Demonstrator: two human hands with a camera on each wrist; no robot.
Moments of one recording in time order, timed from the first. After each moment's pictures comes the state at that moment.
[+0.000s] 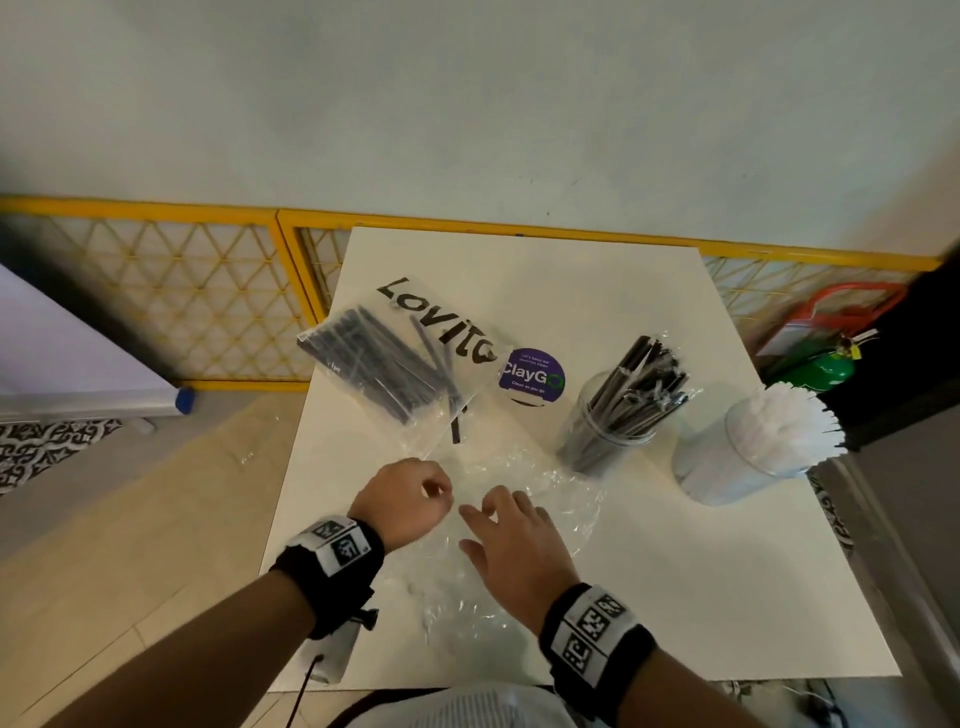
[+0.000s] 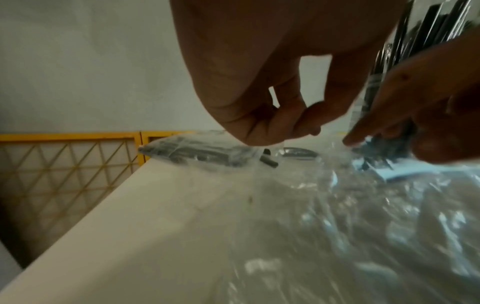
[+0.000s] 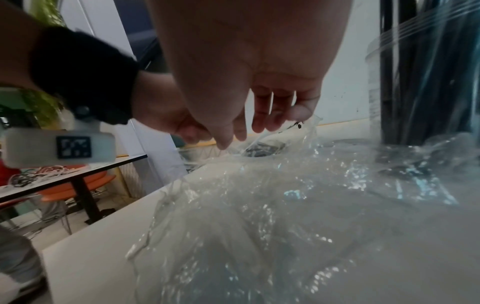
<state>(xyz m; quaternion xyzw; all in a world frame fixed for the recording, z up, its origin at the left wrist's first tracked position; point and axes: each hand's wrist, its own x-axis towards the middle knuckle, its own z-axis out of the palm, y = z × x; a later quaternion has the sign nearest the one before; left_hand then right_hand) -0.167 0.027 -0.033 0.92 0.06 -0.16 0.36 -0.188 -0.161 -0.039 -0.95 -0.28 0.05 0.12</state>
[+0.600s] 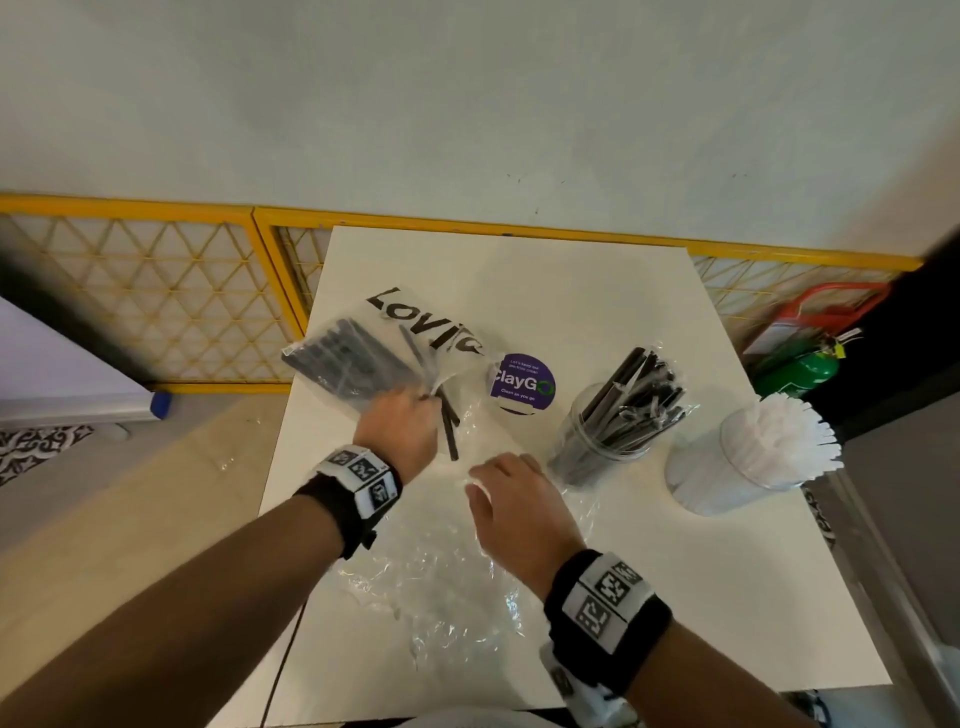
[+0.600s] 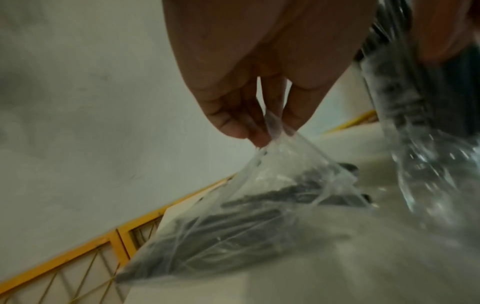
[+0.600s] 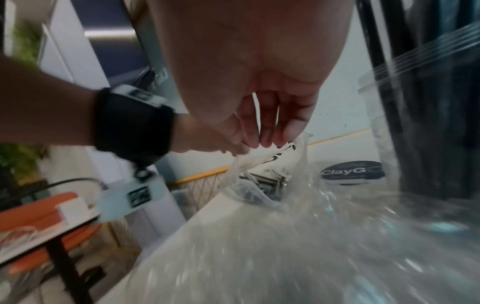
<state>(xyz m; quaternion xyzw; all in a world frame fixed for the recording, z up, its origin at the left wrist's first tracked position) -0.079 0.024 -0.009 1.00 -0.07 -0.01 0.05 -0.139 -0.151 -0.002 -0.95 -0.22 0.05 0.19</state>
